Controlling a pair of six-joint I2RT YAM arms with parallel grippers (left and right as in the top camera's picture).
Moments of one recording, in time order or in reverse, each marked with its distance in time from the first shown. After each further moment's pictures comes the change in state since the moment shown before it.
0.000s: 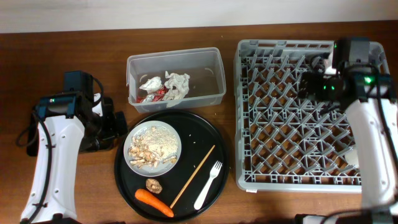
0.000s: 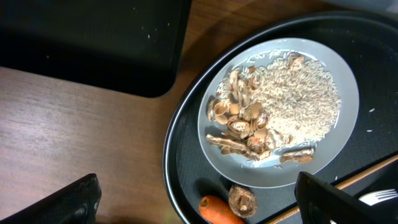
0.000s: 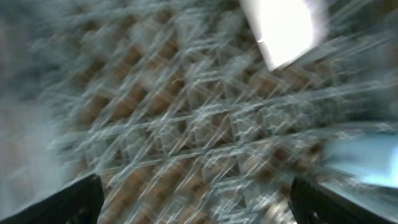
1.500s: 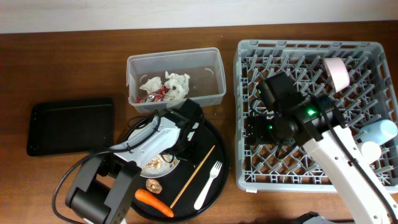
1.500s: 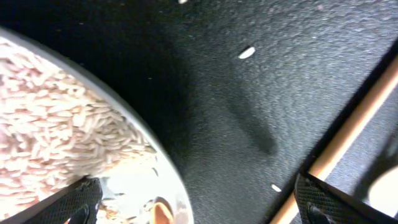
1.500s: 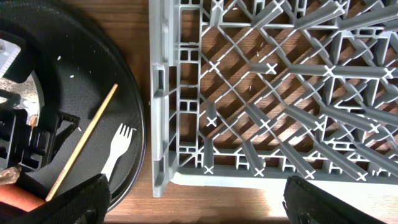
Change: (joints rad) left arm -0.665 0.343 -0.220 0.423 0.052 0.008; right arm 0.513 -0.107 -0.085 -0.267 0.038 0.362
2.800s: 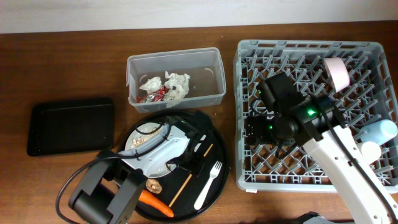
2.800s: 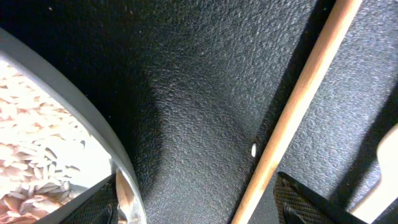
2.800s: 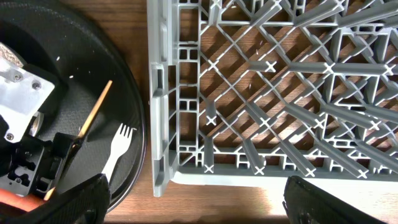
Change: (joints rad) left arm -0.102 -0.013 -0.034 -0.039 -0.017 0.009; right arm 0.000 0.000 0.000 -0.003 0.000 0.011
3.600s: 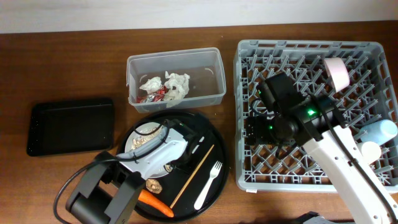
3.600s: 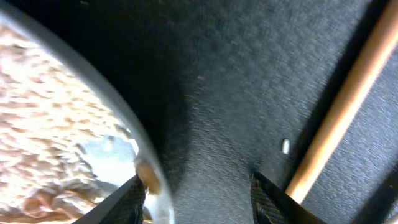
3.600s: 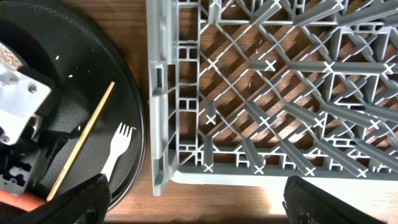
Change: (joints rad) left arm 0.001 -0.022 -0.038 0.023 -0.065 0.043; right arm 0.000 0.000 0.000 -0.003 0.000 0.000
